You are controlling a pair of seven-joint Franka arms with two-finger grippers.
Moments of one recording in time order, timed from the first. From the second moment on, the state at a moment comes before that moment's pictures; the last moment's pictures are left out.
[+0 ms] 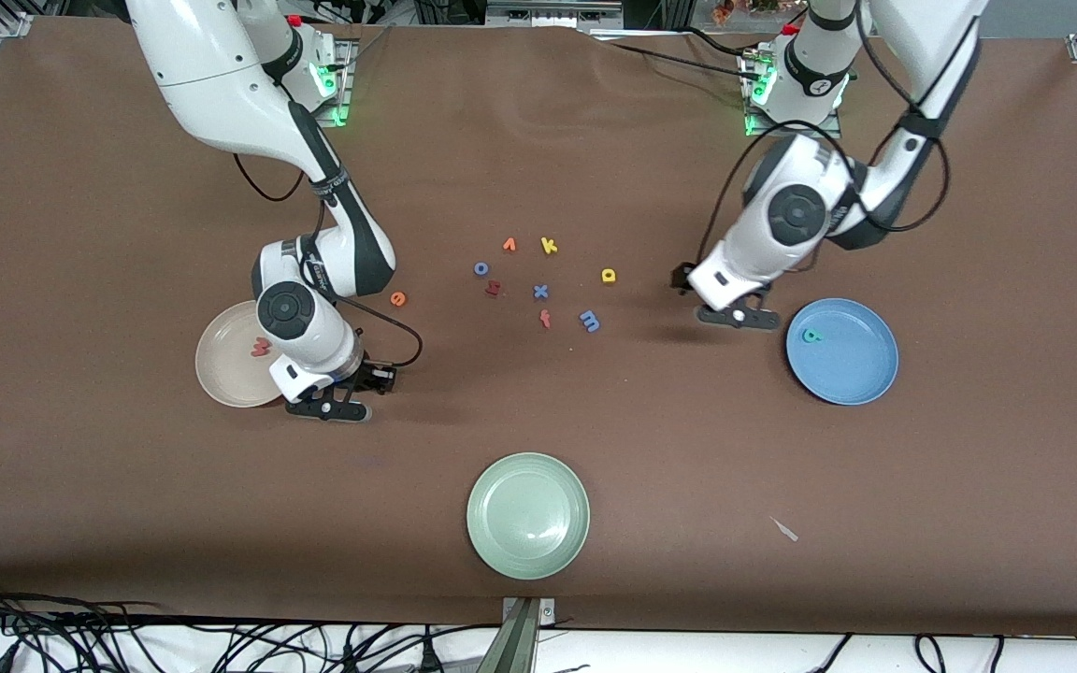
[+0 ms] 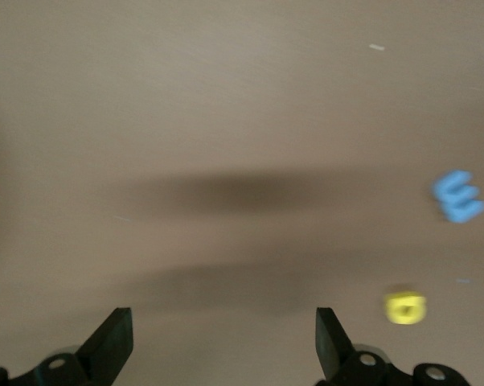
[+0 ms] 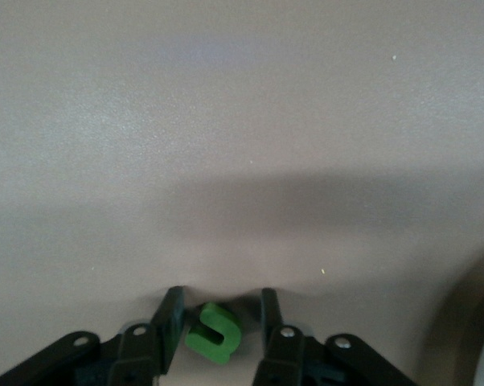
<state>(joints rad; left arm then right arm) 0.01 0.33 -0.51 -2.18 0.05 2.38 -0.49 0.46 0.69 -0.12 -1.76 0.09 2.50 0.39</state>
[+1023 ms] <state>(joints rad) -0.22 0.58 -0.51 -2.07 0.28 2.53 -0.98 0.43 0.65 -0.13 -1.72 0.09 2.37 0.32</state>
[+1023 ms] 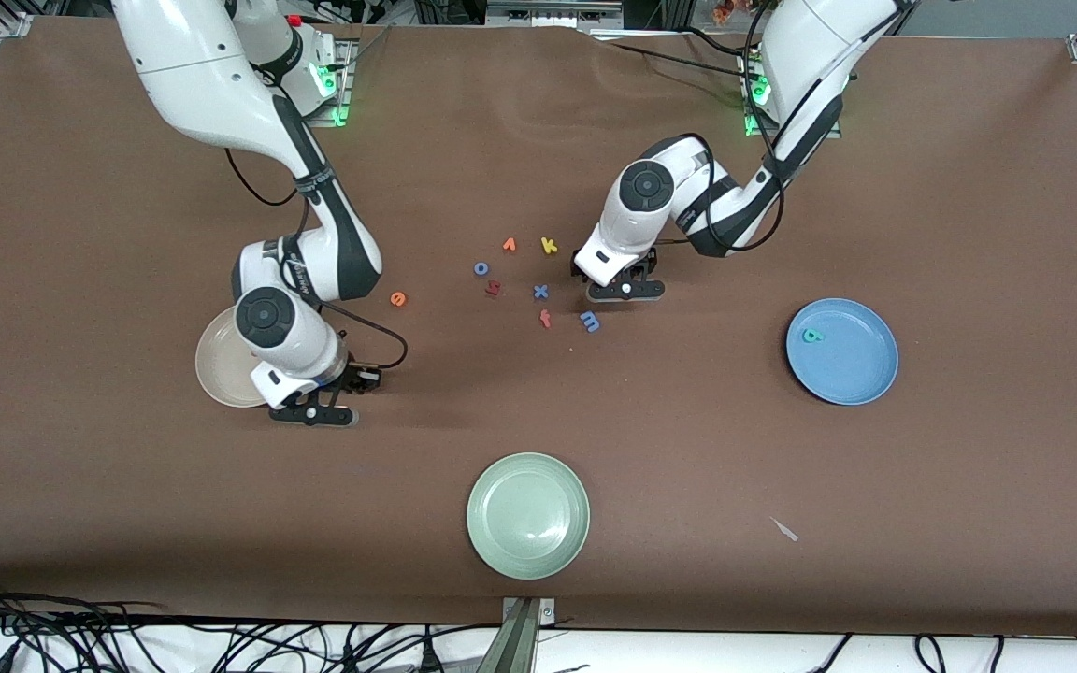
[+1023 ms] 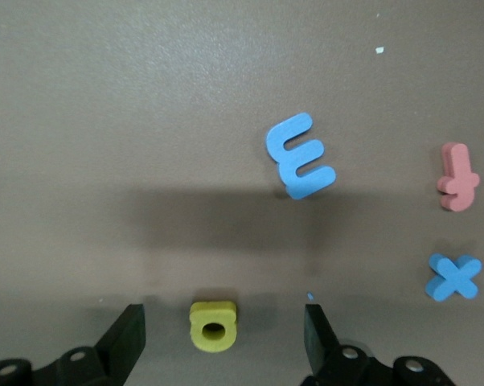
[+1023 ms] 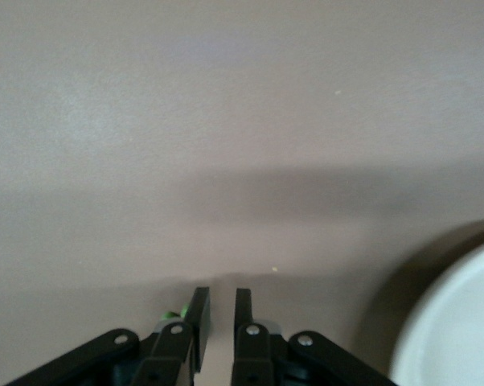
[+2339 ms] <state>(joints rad) -0.24 0.59 -0.51 -2.05 0.28 2.46 -0.99 0.48 0.68 -0.12 -1.76 0.09 2.45 0.43</state>
